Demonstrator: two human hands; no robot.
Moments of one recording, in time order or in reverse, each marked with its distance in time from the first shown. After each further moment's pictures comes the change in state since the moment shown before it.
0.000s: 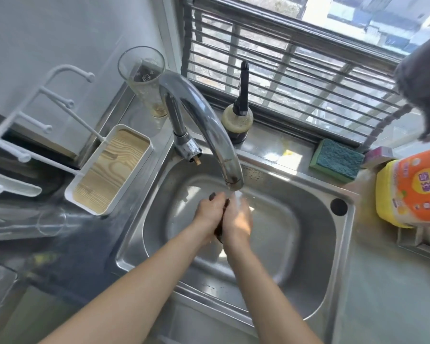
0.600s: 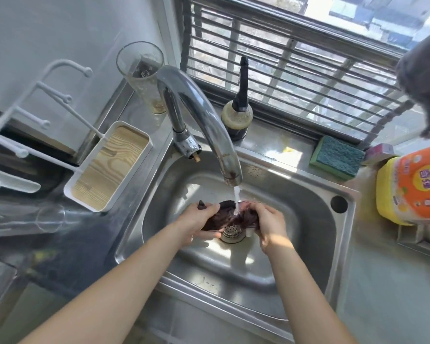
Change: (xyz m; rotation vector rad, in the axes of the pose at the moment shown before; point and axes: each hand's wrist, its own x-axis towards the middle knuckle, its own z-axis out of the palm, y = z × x) left_hand 0.018 -0.021 -0.038 0.054 -0.172 -0.138; right_hand 0.039 0.038 -0.065 0.242 -0.055 0.221
